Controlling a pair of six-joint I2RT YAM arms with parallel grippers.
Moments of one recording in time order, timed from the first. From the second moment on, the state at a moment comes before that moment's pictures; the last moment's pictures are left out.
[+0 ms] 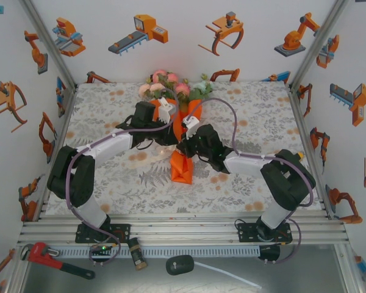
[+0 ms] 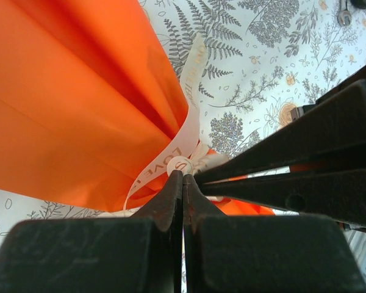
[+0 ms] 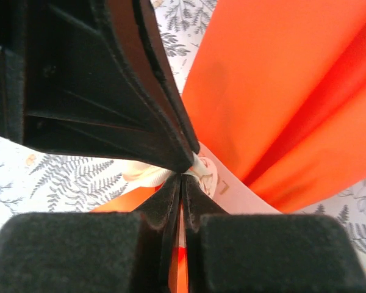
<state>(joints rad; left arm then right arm) -0.55 1.68 1.12 -0.14 0.52 -0.08 0.74 1.66 0.83 0.44 -0.17 0.14</state>
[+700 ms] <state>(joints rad) -0.56 1.67 1.05 -0.06 0.46 -0.17 0.72 1.75 0.85 0.49 -0.10 0.20</state>
